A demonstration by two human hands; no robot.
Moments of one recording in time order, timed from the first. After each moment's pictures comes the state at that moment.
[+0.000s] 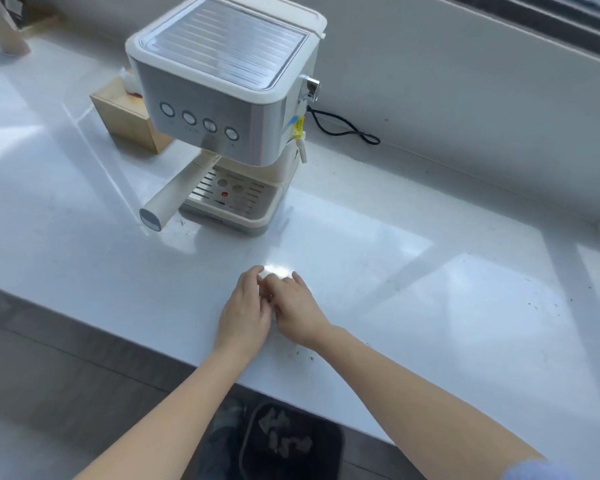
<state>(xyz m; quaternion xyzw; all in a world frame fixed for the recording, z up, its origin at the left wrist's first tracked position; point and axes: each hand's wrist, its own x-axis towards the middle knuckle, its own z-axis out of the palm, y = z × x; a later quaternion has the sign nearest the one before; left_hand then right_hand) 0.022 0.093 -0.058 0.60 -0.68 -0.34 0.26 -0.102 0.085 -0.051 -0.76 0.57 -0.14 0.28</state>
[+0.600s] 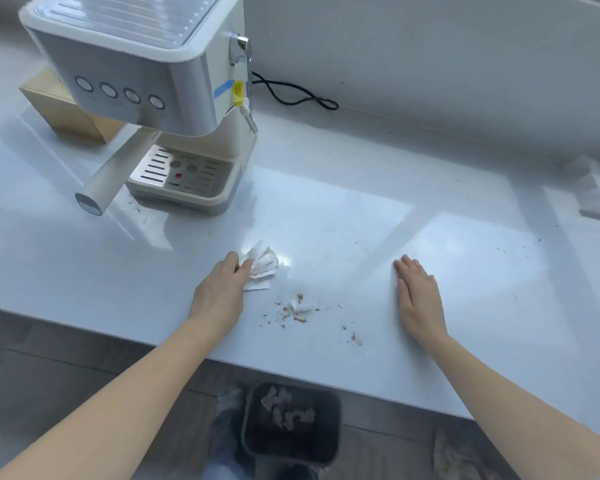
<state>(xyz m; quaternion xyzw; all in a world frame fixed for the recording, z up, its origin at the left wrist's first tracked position) 0.010 0.089 -0.063 0.55 -0.82 -0.14 0.01 -0.317 0.202 -0.078 -0.52 0.82 -0.20 0.15</state>
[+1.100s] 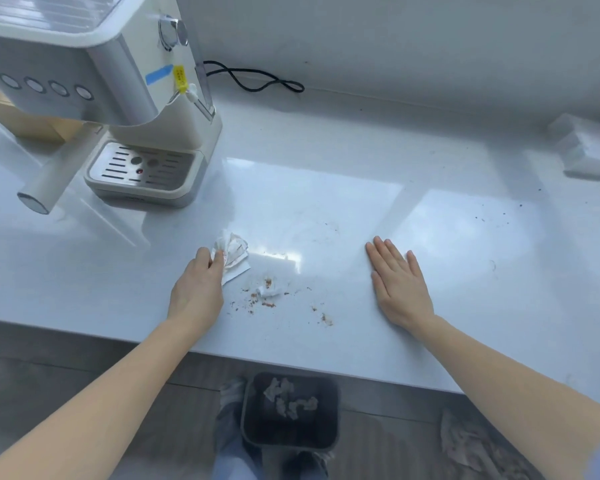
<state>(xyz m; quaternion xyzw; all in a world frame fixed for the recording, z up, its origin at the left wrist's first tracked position) -0.016 0.110 -0.059 0.59 -0.80 -0.12 -0.02 -0.342 0.225 -0.090 -0.62 0.77 -0.07 0.12</state>
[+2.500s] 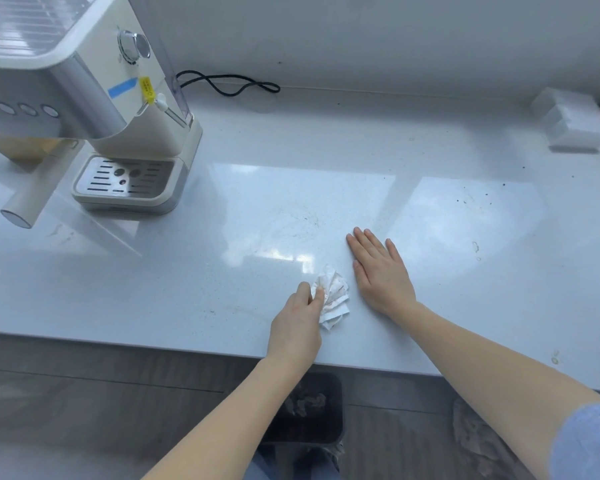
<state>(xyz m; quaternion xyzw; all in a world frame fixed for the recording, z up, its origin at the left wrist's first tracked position) -0.146 0.225 -0.059 0.48 -0.85 -0.21 0.01 -0.345 0.226 -0.097 -0.63 0.76 -0.13 0.11</state>
